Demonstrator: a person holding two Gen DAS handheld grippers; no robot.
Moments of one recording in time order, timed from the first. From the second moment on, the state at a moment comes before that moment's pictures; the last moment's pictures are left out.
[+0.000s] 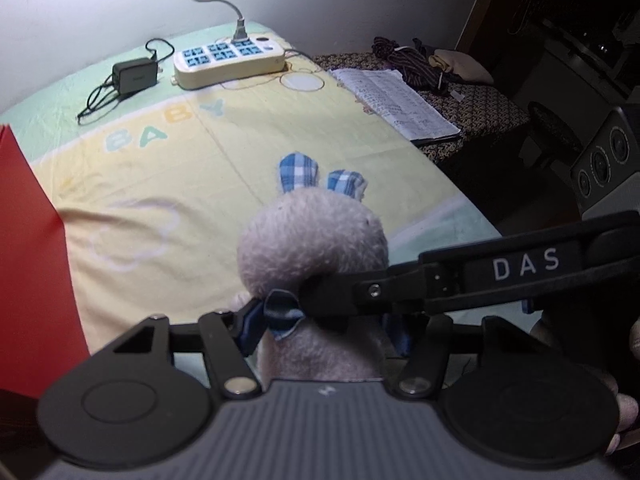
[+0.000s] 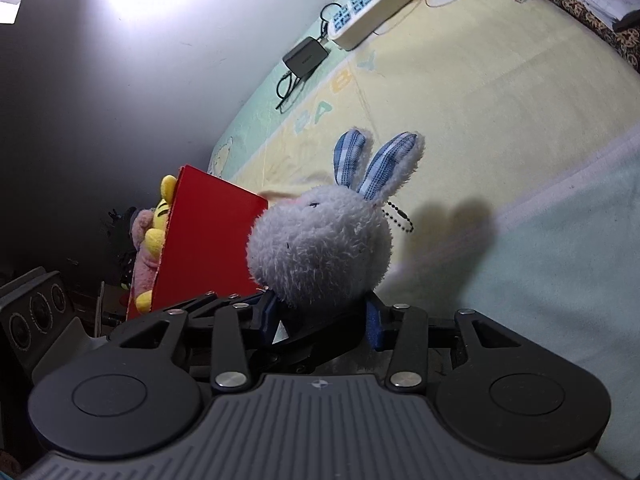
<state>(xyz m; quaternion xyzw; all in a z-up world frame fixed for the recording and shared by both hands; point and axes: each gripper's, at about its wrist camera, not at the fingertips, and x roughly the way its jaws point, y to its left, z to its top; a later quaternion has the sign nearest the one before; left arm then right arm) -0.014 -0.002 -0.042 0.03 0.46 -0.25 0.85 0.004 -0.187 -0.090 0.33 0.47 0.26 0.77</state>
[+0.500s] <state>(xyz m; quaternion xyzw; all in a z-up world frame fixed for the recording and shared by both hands) -0.051 0.130 0.046 0.00 0.33 -0.23 0.91 -0.019 -0.069 0.001 0.28 0.35 0.33 0.83</state>
